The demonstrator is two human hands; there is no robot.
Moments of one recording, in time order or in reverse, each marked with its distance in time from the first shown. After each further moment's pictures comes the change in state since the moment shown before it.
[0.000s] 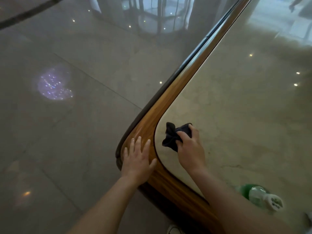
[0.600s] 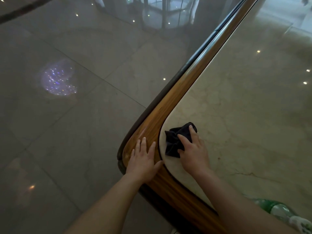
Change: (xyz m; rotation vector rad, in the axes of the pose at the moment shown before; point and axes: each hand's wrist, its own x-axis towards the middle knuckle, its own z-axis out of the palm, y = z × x) left_hand 0.042 -0.008 0.018 -0.042 -0.222 -0.014; right_hand 0.032 0.027 0.038 -0.270 -0.197 -0.008
